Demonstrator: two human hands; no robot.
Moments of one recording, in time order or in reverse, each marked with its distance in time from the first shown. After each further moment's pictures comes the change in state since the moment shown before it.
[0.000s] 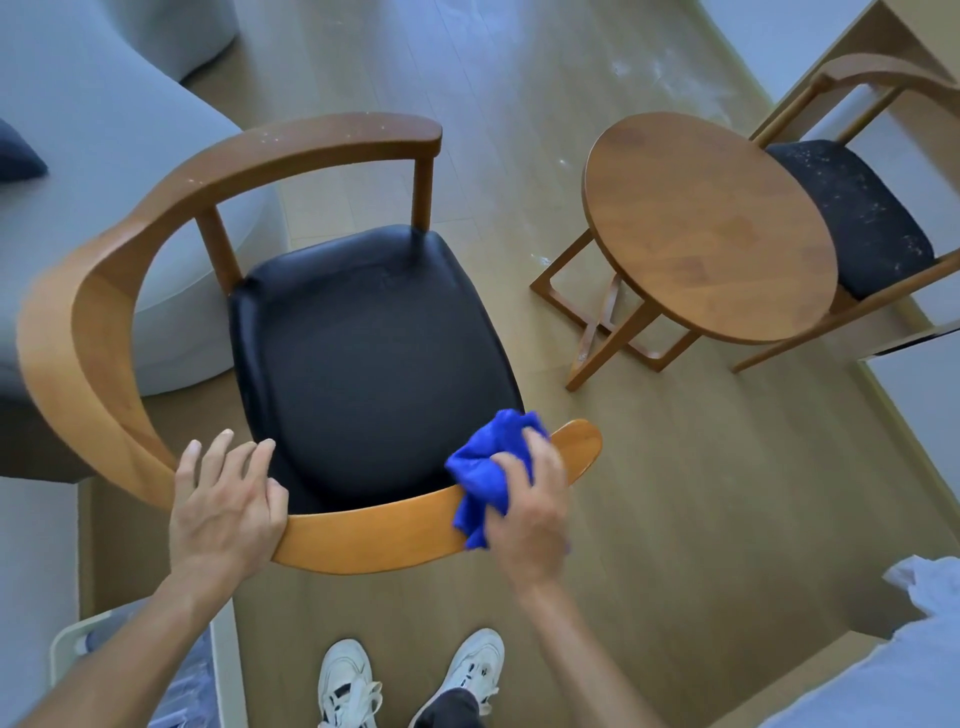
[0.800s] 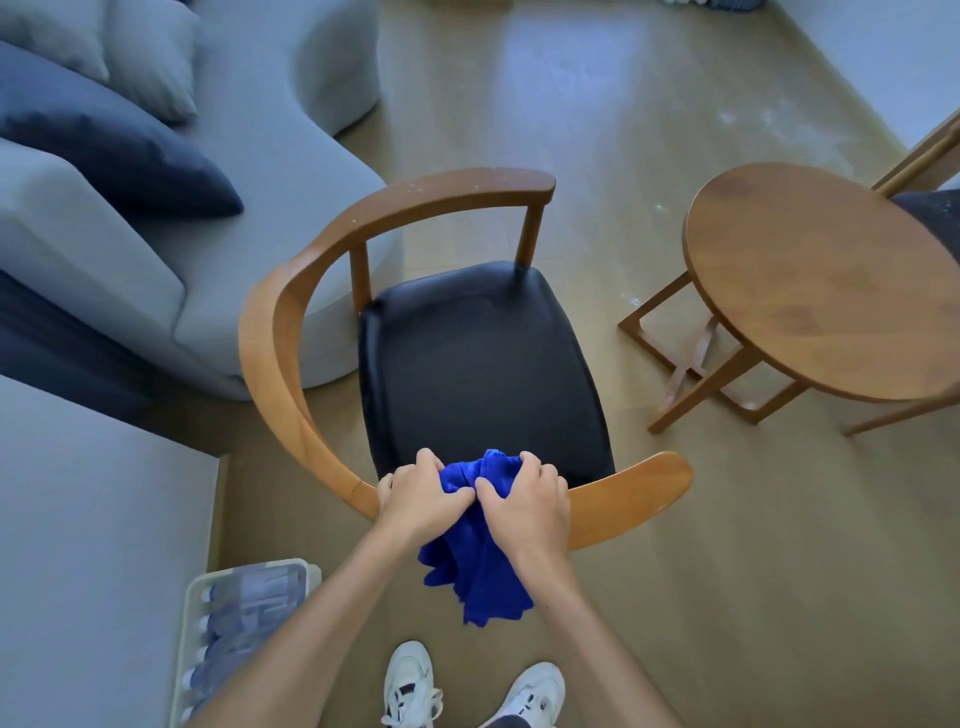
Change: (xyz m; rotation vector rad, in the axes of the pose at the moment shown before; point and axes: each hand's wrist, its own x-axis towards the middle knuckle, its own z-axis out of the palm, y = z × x) left_hand 0.002 0.067 -0.044 -0.591 -0.481 -0.402; right_hand 0.010 -0.110 0.004 0.014 -0.541 0.299
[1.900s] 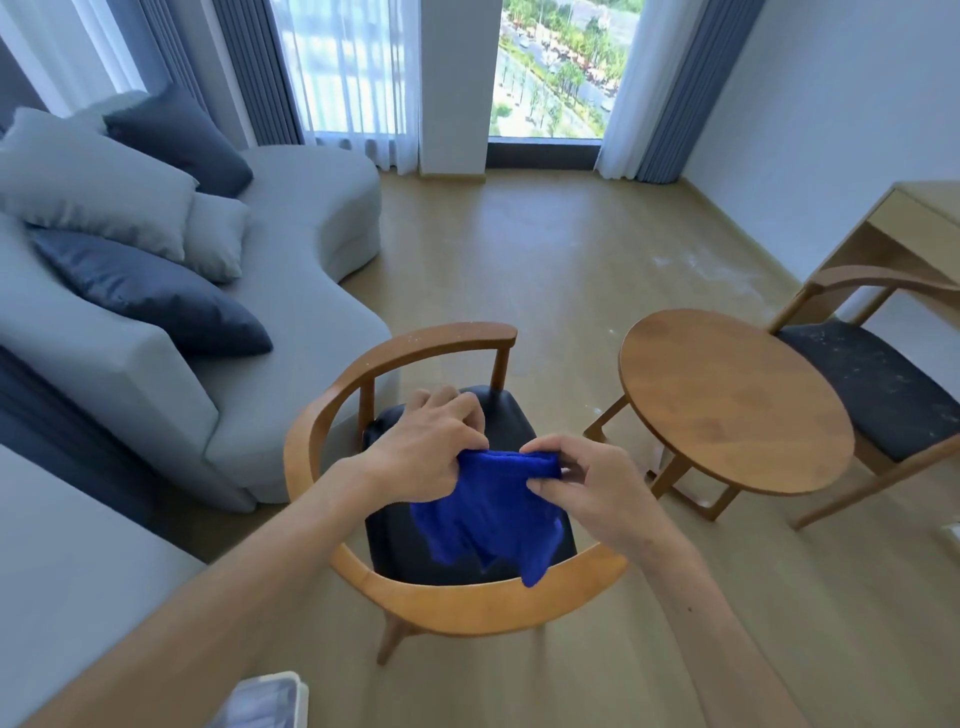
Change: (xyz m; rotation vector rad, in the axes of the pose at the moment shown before) left_hand -0.115 0.141 -0.210 0.514 0.153 0.984; right_hand -0.068 -0.054 -0.252 0.363 -0.069 -0.755
